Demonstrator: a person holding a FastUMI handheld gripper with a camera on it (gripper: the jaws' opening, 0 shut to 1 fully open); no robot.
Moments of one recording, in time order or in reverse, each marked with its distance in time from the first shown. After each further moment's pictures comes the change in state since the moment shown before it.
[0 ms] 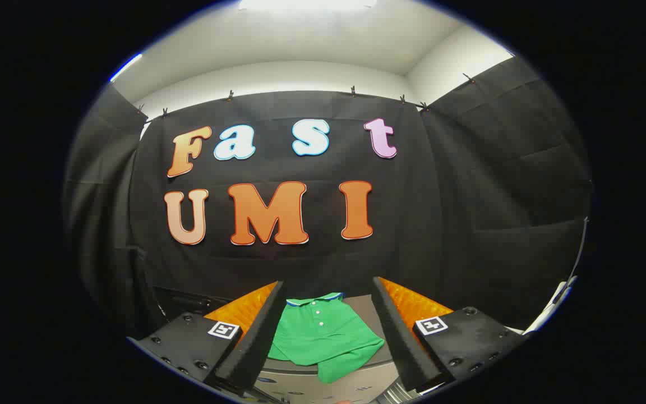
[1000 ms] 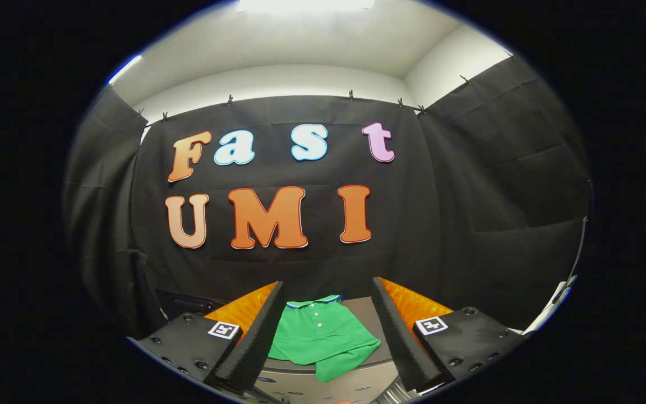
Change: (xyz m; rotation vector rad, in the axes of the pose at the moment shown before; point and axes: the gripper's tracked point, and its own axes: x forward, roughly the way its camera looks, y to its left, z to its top) arm -0.013 -0.003 0.010 0.001 -0.016 -0.004
